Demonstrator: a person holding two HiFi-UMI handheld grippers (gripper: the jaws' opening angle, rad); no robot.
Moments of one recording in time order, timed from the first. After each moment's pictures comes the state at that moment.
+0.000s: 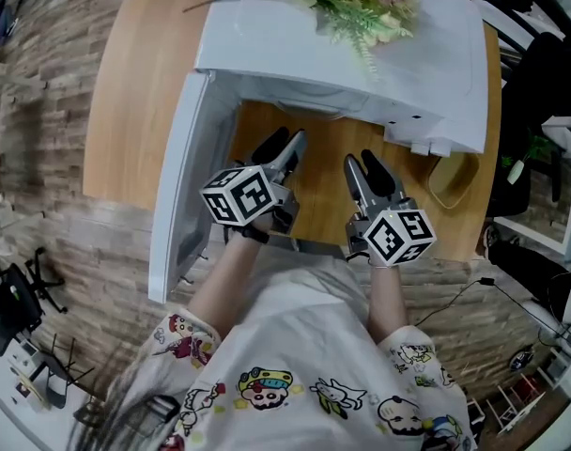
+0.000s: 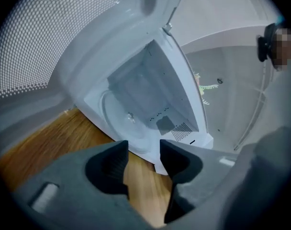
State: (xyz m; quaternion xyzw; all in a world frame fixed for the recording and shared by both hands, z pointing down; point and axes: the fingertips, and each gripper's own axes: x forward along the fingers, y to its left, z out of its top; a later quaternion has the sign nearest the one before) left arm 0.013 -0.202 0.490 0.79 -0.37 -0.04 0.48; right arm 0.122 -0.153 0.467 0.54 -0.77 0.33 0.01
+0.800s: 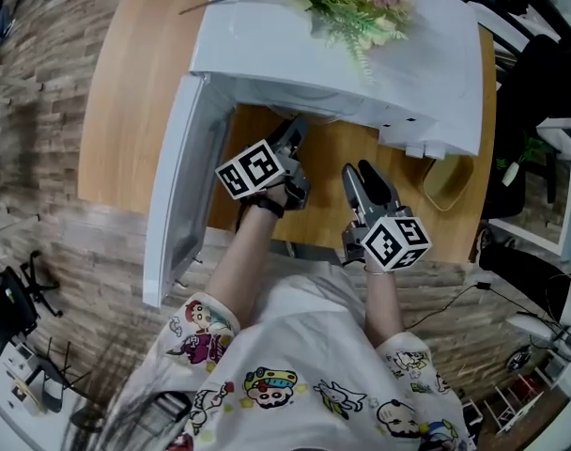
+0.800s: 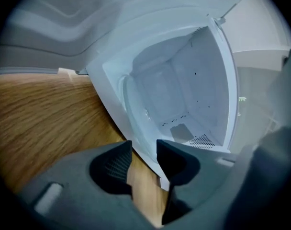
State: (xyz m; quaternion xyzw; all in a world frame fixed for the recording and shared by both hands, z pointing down) left arm 0.034 -0.240 0.547 0.72 -0.39 -0.10 0.56; right arm 0.131 -0.140 0.481 0.55 -0.76 0.35 0.00
